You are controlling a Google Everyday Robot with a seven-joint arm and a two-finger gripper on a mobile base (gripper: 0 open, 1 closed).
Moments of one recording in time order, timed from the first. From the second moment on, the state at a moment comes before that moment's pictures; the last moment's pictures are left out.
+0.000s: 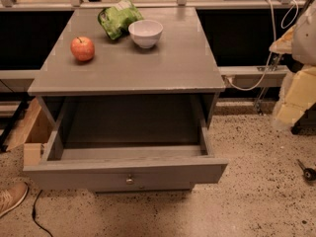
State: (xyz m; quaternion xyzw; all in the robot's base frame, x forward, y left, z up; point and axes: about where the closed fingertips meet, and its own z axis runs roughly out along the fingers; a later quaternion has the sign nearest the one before) arm 0.438 -0.217 0.976 -0.60 0.78 -0.03 0.16
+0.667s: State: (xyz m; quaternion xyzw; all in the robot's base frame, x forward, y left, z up) arm 0.435 -0.204 0.952 -0.63 0.76 -0.01 0.16
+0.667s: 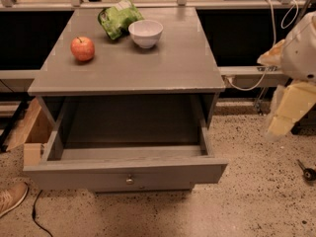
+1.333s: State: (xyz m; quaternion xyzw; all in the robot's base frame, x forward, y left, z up) arm 0.415 -0.152 0.852 -0.68 0.71 0.09 0.17
